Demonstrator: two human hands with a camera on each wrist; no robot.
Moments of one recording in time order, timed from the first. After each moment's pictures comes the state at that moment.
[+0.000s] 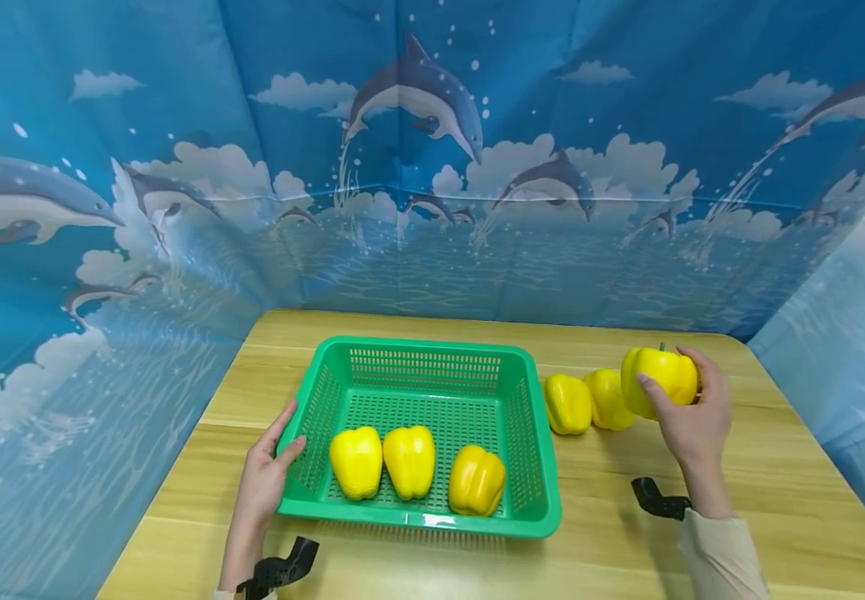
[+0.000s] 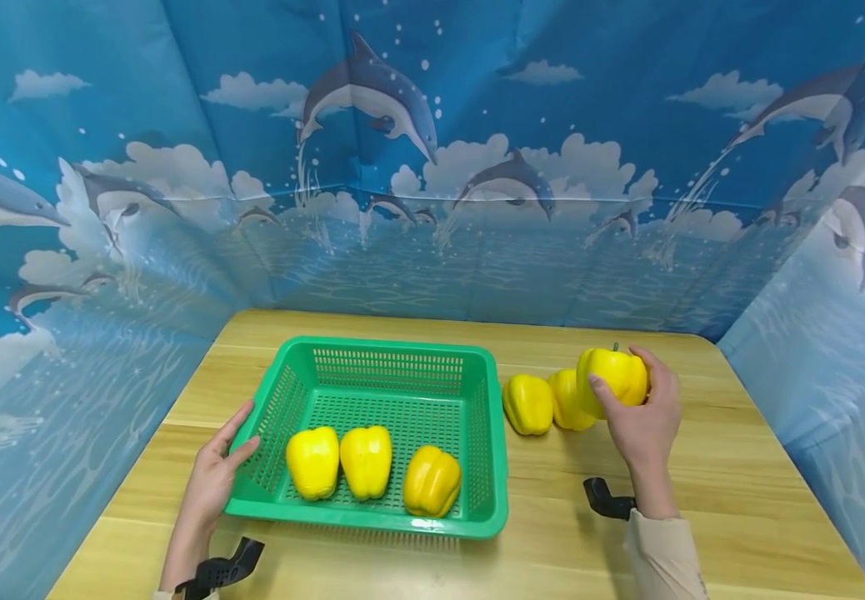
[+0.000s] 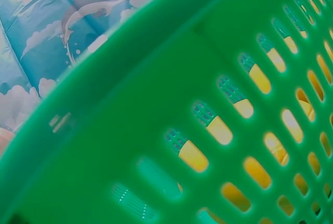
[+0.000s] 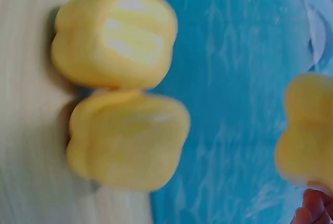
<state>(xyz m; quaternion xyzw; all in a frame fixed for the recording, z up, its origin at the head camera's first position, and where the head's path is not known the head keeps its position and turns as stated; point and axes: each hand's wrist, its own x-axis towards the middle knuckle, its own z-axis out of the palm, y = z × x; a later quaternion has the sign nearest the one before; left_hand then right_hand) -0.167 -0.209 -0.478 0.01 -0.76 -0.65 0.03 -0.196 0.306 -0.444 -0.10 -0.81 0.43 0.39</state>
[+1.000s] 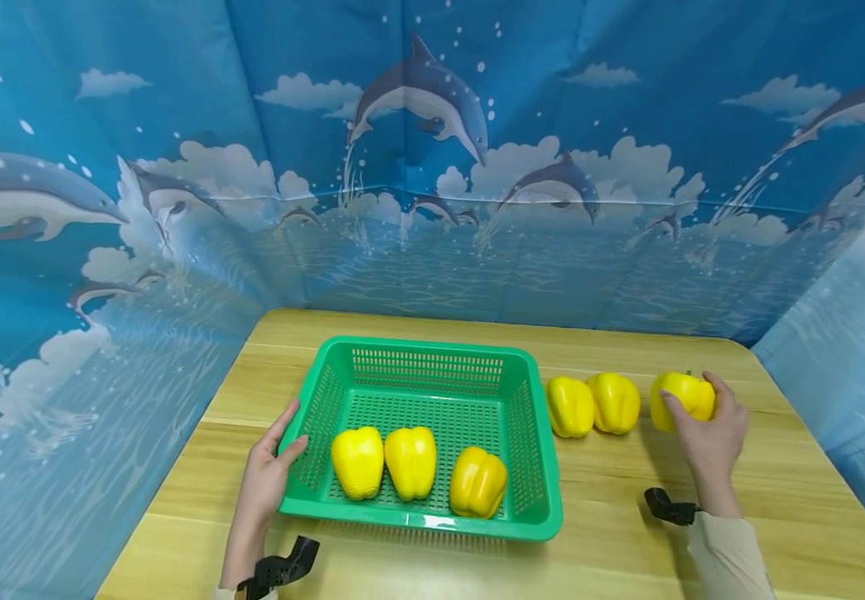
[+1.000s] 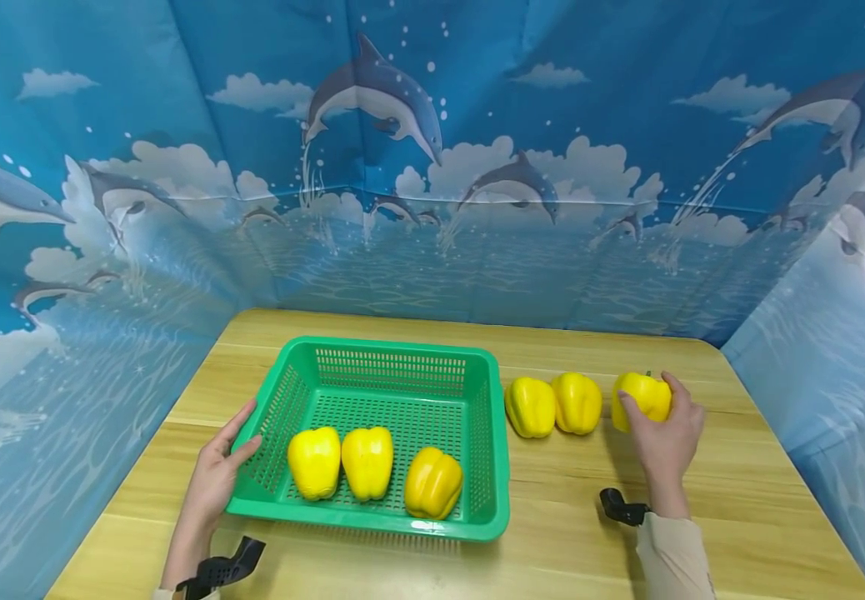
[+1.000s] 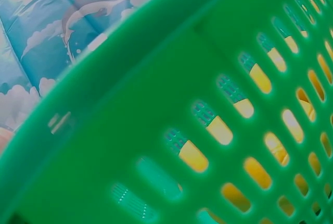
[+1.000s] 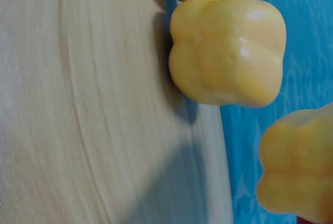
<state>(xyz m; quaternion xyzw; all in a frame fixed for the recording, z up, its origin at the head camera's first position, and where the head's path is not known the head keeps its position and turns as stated) -0.167 -0.208 -0.479 0.00 -0.76 -0.64 0.04 -0.209 0.356 -0.494 -0.23 -0.83 0.42 0.31</state>
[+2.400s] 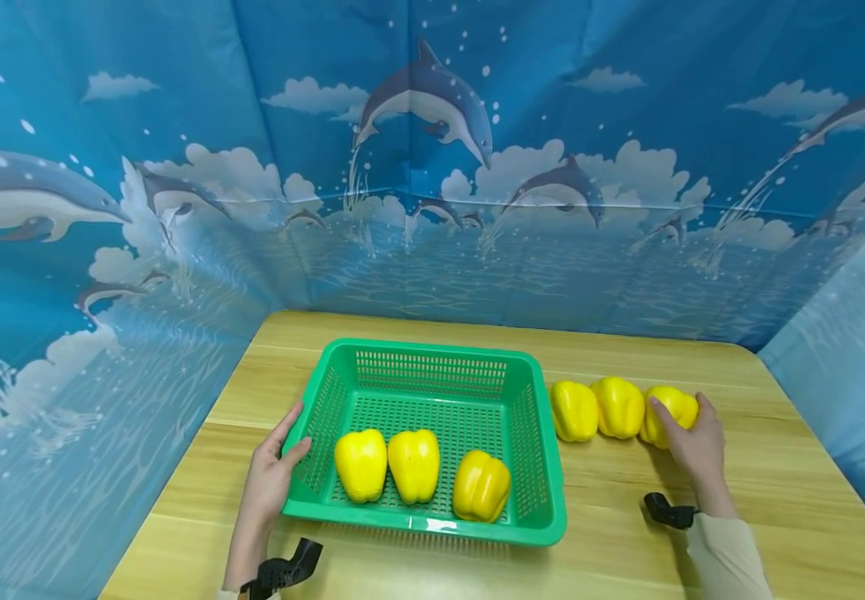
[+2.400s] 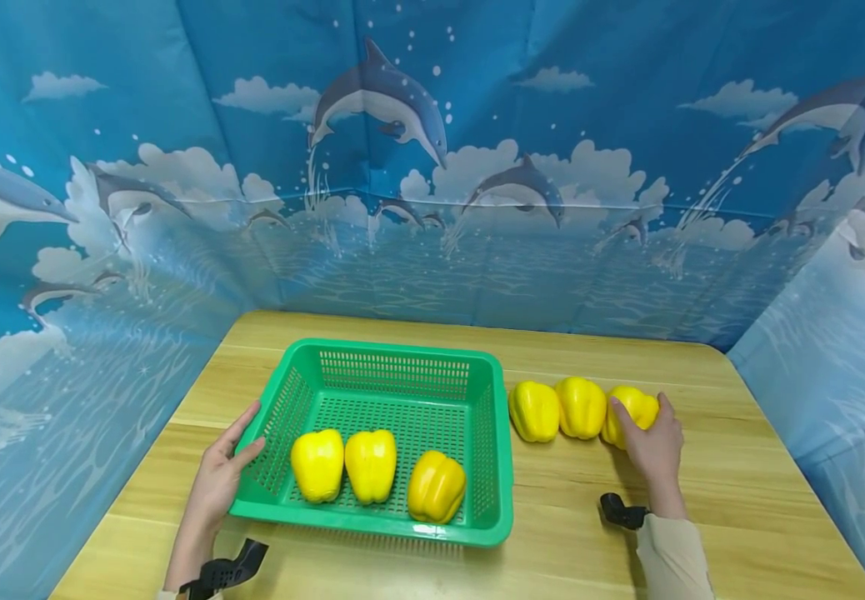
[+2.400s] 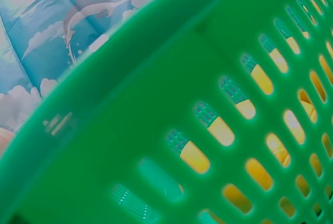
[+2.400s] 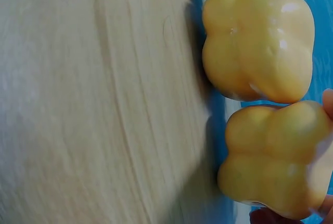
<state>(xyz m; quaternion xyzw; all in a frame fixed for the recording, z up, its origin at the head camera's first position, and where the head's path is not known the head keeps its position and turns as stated) -0.168 -0.208 -0.481 0.00 -0.76 -0.65 0.05 -0.219 0.365 -0.510 -0.20 -0.87 0.44 0.11</state>
